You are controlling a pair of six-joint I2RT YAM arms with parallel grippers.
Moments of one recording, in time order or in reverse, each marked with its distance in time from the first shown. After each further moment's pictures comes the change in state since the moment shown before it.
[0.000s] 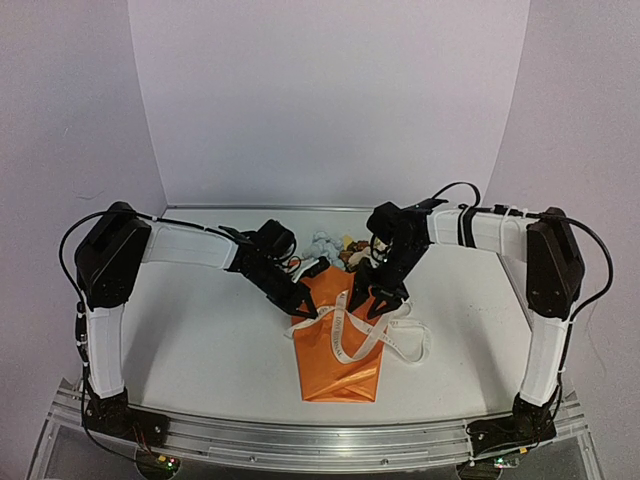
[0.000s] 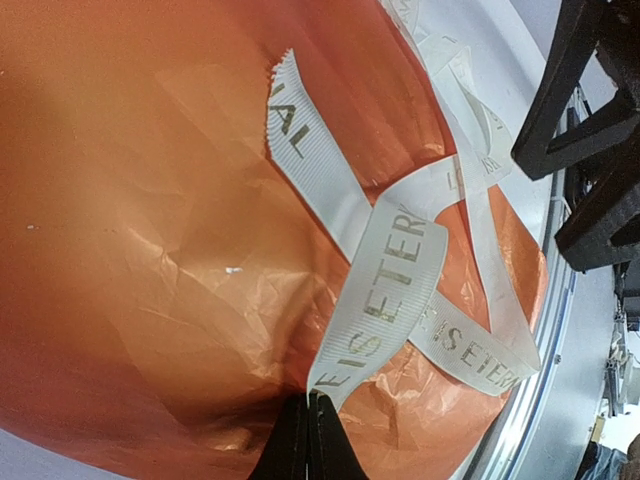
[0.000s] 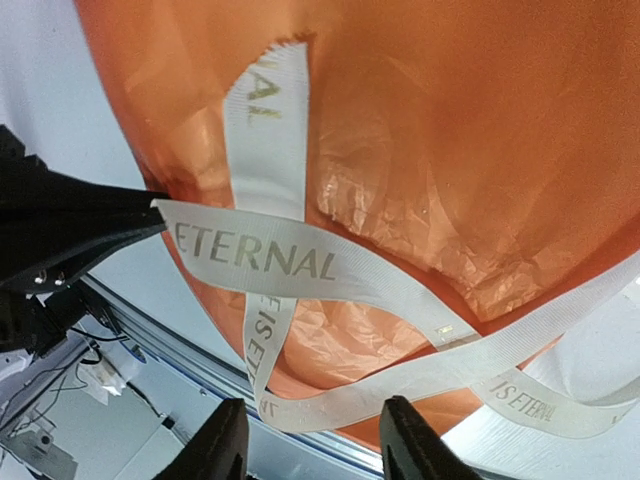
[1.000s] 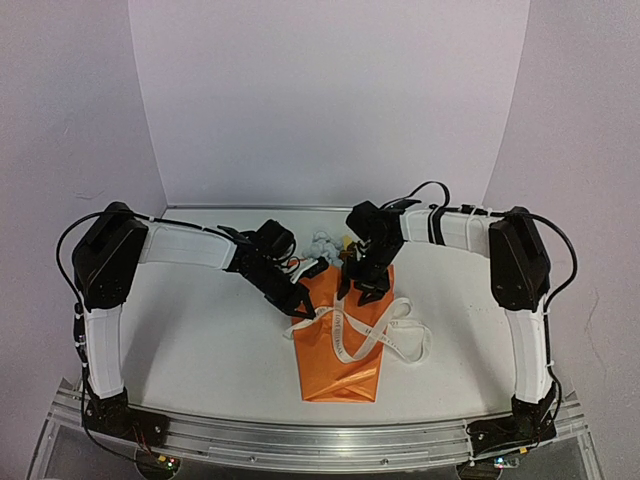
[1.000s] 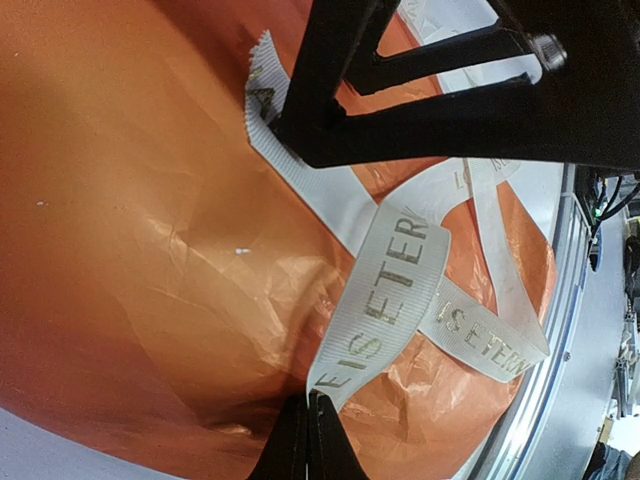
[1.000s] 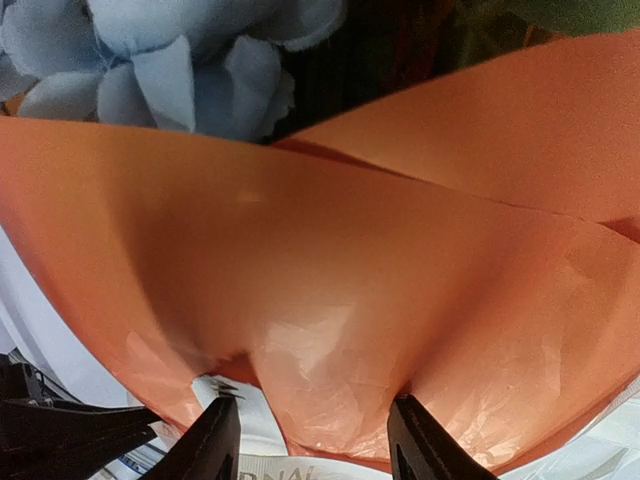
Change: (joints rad) left arm -0.007 -0.017 -0.010 -0.017 -0.035 0.010; right arm 0.011 0.213 0.218 0.044 0.220 0.117
